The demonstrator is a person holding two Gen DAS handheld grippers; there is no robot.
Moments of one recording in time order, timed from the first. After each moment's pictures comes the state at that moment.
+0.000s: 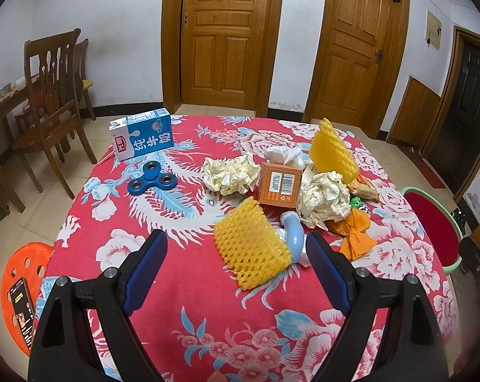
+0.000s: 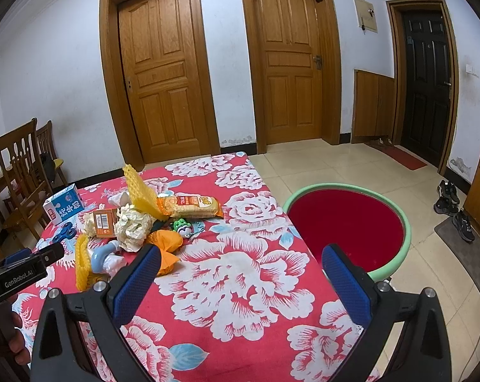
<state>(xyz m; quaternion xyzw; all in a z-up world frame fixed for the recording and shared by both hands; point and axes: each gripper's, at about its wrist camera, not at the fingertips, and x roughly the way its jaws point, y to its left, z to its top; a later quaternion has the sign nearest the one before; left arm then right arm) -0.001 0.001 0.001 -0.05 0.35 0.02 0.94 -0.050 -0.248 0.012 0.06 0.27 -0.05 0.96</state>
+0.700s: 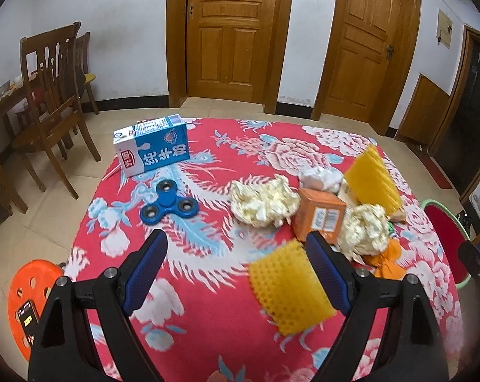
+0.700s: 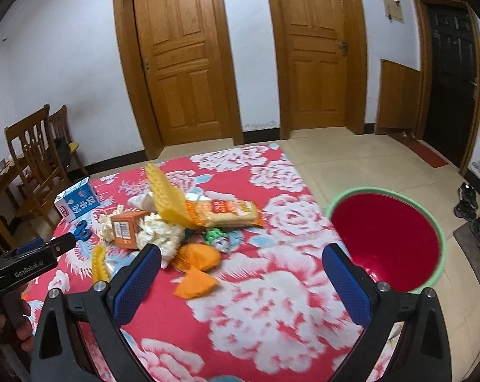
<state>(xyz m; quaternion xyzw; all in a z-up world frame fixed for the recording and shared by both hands) 0.058 0.041 0.003 -0.05 0.37 0.02 0.93 0.018 -0.206 0.019 0.05 0.32 0.01 0.95</state>
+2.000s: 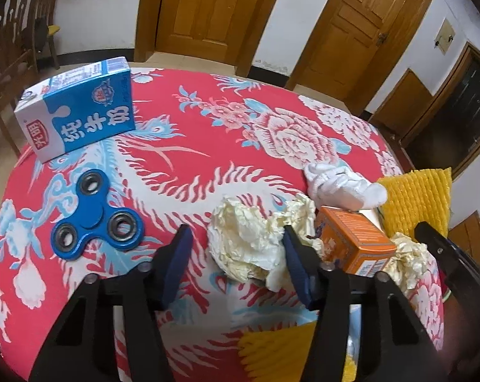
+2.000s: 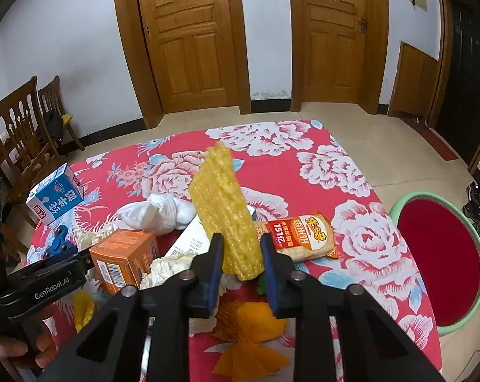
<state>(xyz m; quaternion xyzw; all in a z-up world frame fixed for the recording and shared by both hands) 0.154 0.055 -0.060 -0.13 0.45 -0.07 0.88 0.124 -0.155 -0.020 0.04 0.40 0.01 0.92</state>
